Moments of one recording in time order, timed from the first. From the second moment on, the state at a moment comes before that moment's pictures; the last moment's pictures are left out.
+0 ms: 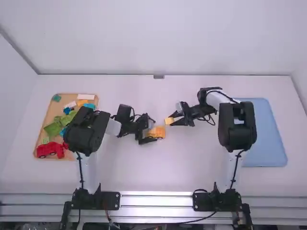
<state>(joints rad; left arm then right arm) -0.22 2.08 0.84 0.30 0.98 0.93 0.11 2.16 1.45 -1.17 -1.19 -1.96</state>
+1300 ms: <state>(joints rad) -0.23 2.08 0.84 0.26 0.99 0.99 0.29 1.81 1.25 -0.67 -0.73 -1.16</state>
